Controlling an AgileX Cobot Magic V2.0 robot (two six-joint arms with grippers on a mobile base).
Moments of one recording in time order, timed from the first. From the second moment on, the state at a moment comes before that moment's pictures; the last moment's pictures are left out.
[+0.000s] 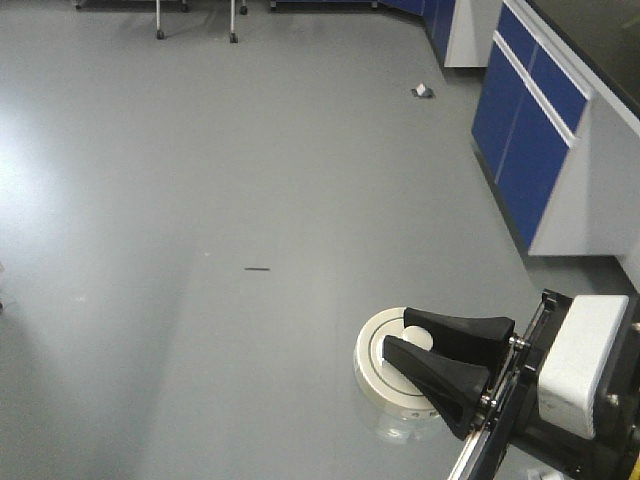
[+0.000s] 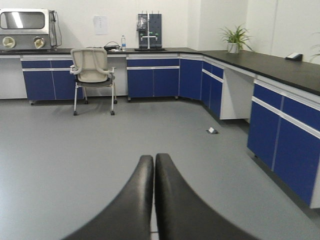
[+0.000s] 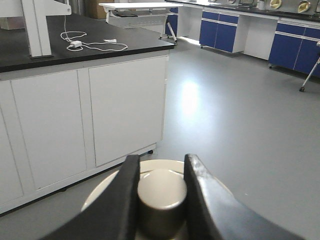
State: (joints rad) left arm -0.09 0.05 -0.20 0.03 0.22 -0.09; right arm 0.56 0.90 -0.34 -0.74 -0.51 0.61
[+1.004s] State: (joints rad) left arm -0.09 0.05 -0.20 0.03 0.22 -0.09; right arm 0.56 0.90 -0.34 -0.74 -0.50 0.61
